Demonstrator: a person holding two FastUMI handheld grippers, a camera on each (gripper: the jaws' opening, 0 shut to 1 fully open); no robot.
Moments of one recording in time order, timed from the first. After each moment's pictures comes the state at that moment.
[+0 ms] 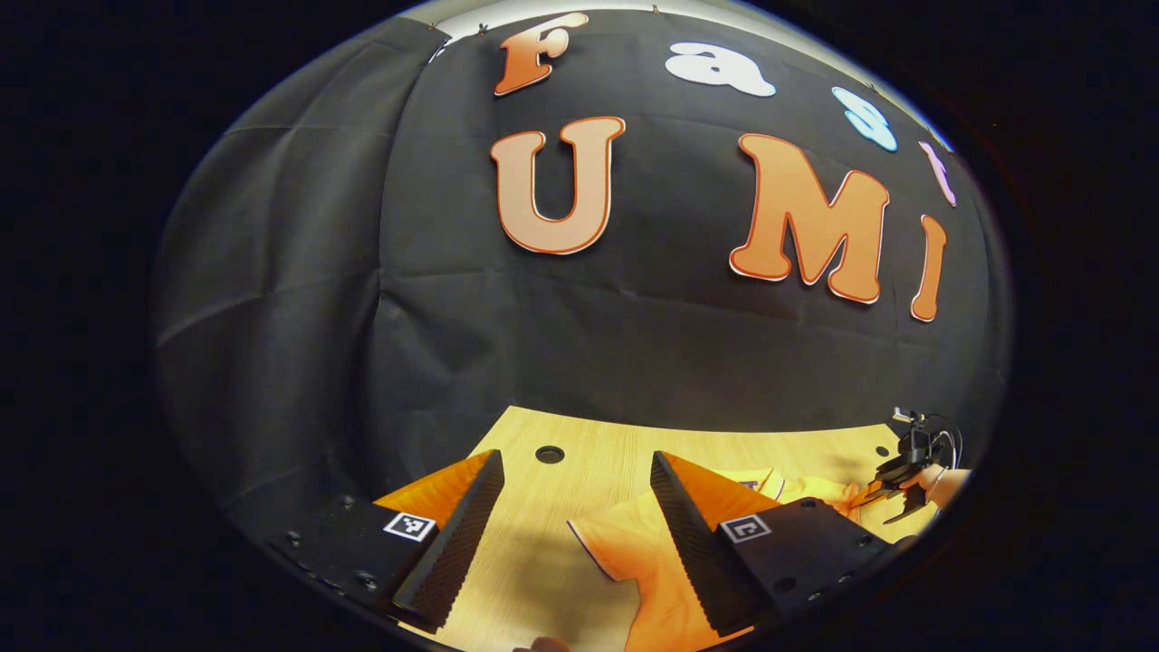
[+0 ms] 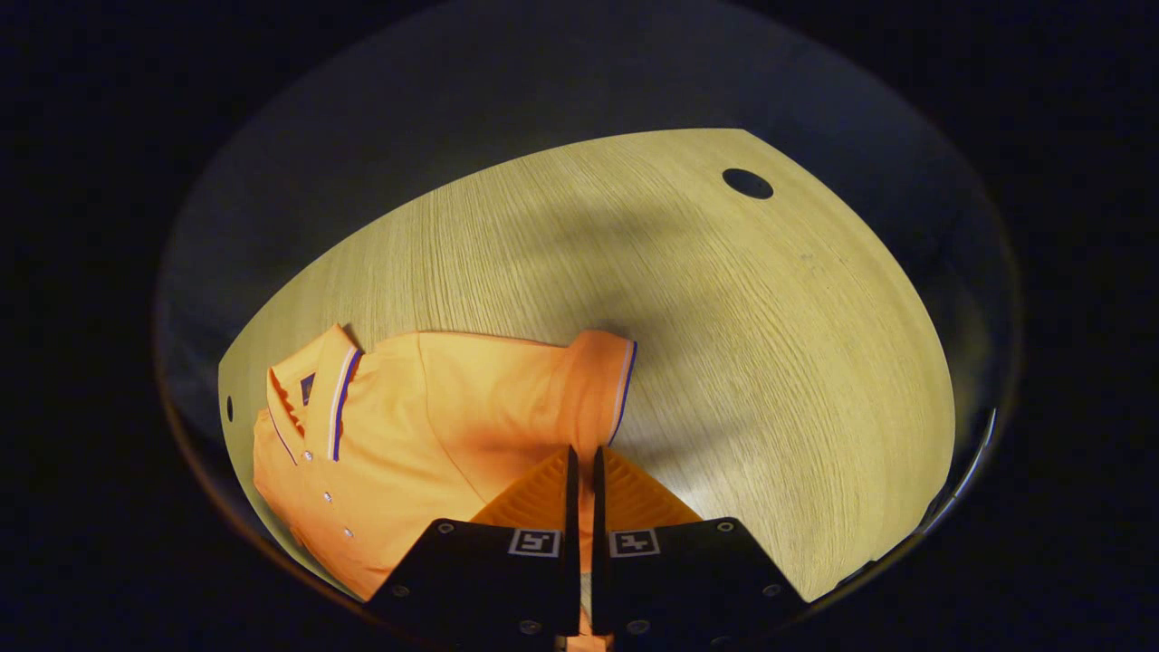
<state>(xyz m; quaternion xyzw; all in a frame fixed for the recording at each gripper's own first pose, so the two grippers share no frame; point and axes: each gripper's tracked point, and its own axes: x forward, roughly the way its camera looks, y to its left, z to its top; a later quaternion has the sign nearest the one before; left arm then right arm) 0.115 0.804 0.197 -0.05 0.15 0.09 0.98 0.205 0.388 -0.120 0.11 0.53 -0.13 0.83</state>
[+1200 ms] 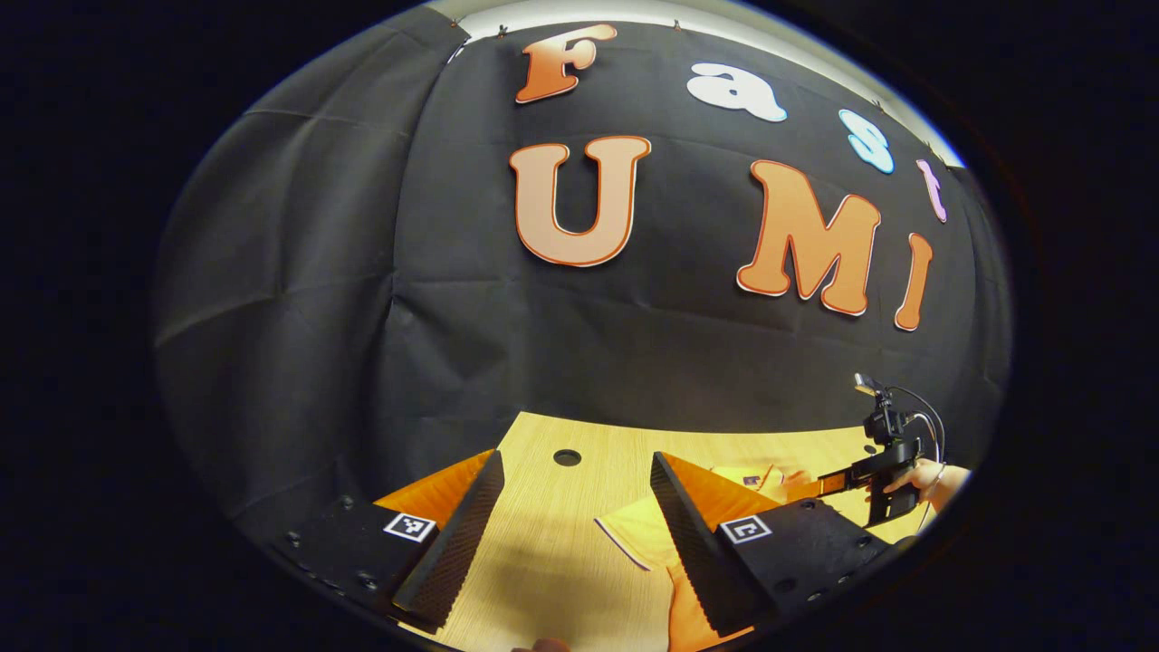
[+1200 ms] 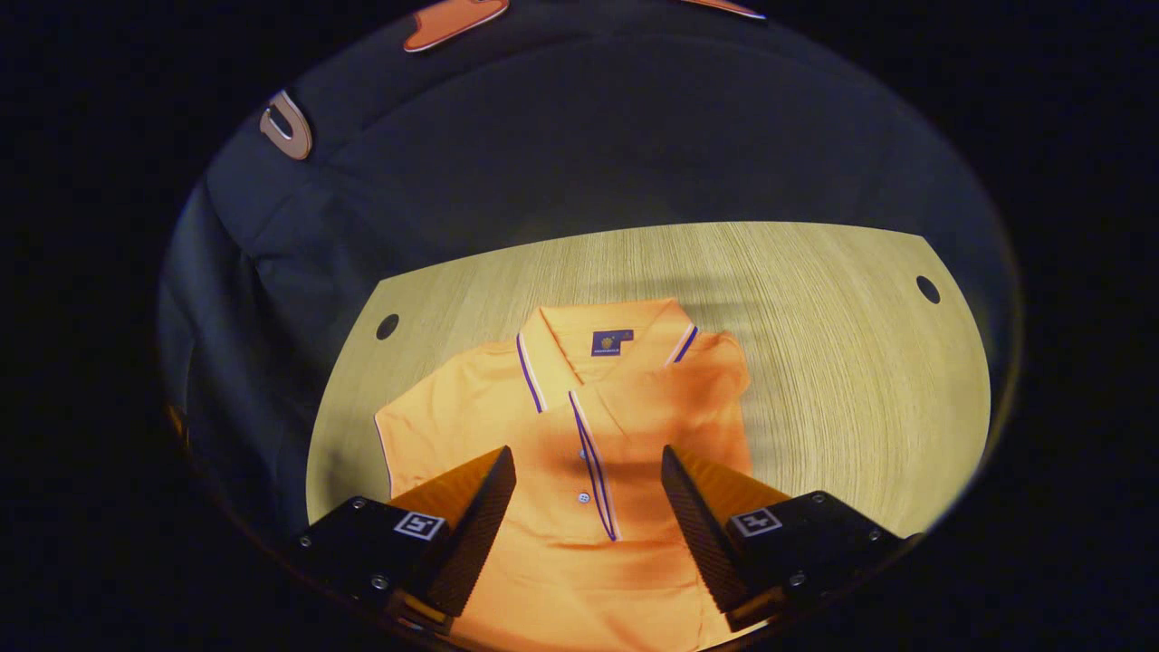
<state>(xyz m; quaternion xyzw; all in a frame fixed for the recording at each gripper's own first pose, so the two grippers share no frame) 0.082 0.854 0.196 -0.07 0.14 0.06 0.99 0.184 0.615 -0.041 0.08 0.46 0.10 0.88</state>
